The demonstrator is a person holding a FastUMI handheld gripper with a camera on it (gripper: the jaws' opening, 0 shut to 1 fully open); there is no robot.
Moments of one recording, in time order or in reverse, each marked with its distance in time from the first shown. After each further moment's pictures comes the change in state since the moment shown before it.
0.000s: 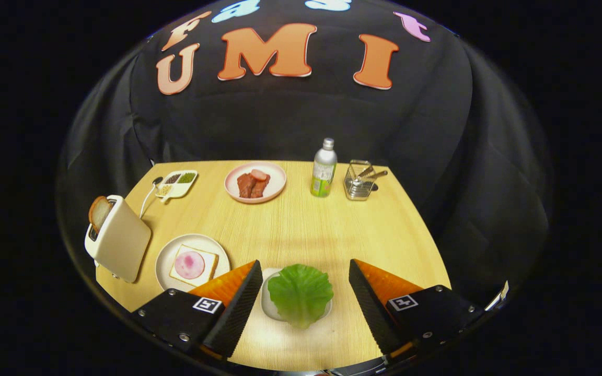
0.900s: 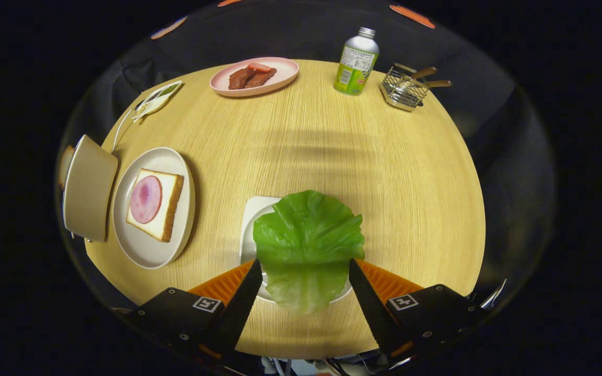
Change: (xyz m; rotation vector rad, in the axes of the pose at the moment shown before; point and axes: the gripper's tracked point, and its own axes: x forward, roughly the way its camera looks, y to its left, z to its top) arm 0.090 0.011 -0.112 -0.110 0.484 0.050
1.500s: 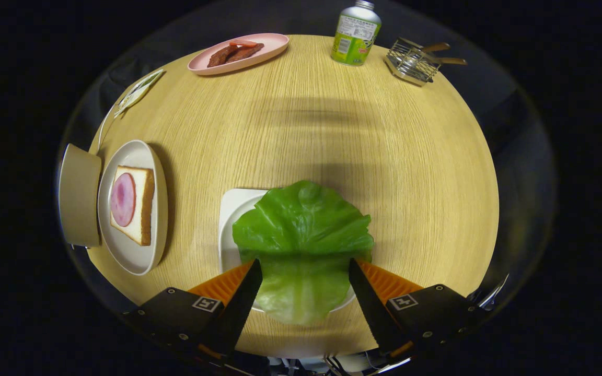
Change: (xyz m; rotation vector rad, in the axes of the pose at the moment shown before) arm 0.032 -0.005 -0.008 0.045 0.145 0.019
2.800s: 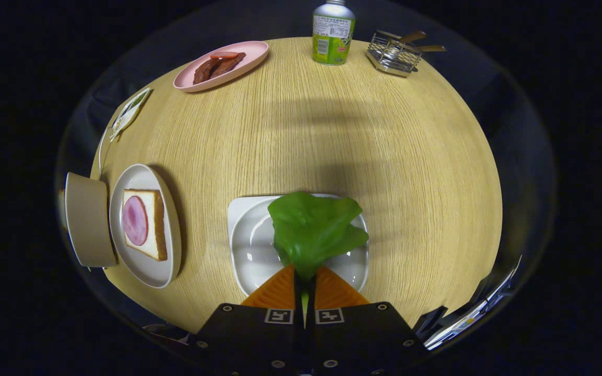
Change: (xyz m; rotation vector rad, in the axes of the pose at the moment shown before) arm -0.025 0.005 0.009 0.101 -0.021 0.036
